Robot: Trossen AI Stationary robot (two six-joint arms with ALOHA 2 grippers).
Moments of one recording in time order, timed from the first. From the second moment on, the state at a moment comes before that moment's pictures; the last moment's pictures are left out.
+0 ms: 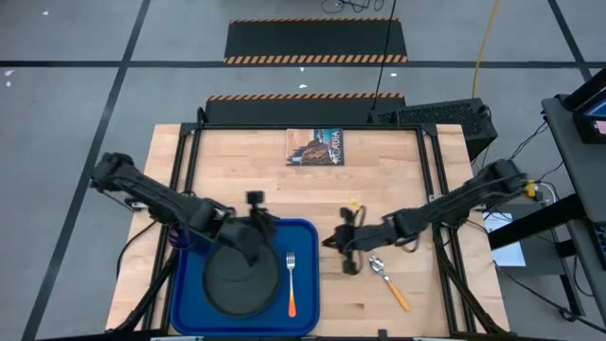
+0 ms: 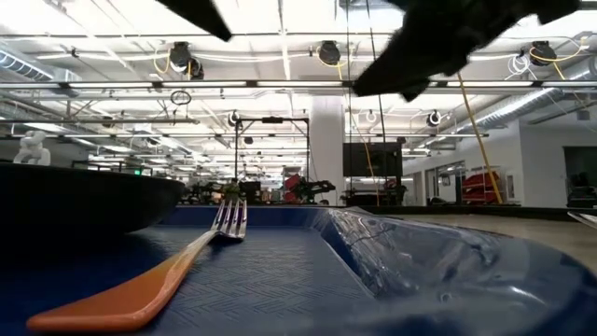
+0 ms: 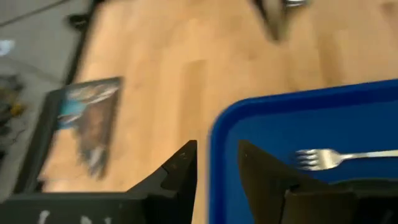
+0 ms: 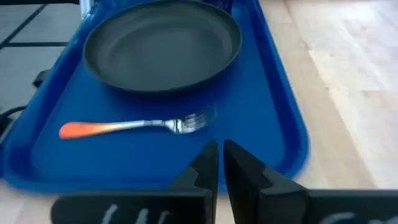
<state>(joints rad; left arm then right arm) -0.43 1.45 1.21 -0.67 -0.54 -0.14 0.36 1.49 0.77 0.15 0.26 0.26</state>
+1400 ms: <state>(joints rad) -0.47 1.19 0.94 -0.39 -0.71 -0.17 0.37 2.11 1.25 0.13 0.00 0.23</state>
